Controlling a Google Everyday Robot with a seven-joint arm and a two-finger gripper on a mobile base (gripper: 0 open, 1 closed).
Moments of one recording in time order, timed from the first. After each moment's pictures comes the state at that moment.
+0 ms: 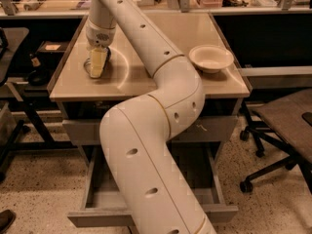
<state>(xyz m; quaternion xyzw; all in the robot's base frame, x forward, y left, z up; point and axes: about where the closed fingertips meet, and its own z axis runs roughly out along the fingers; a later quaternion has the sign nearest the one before) 0.749 0.192 0.825 -0.79 0.58 0.12 0.17</state>
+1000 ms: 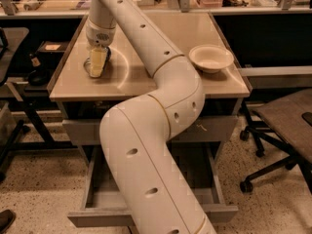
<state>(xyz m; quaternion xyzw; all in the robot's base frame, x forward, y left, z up) 0.749 0.192 0.825 -0.79 0.58 0.12 0.17</state>
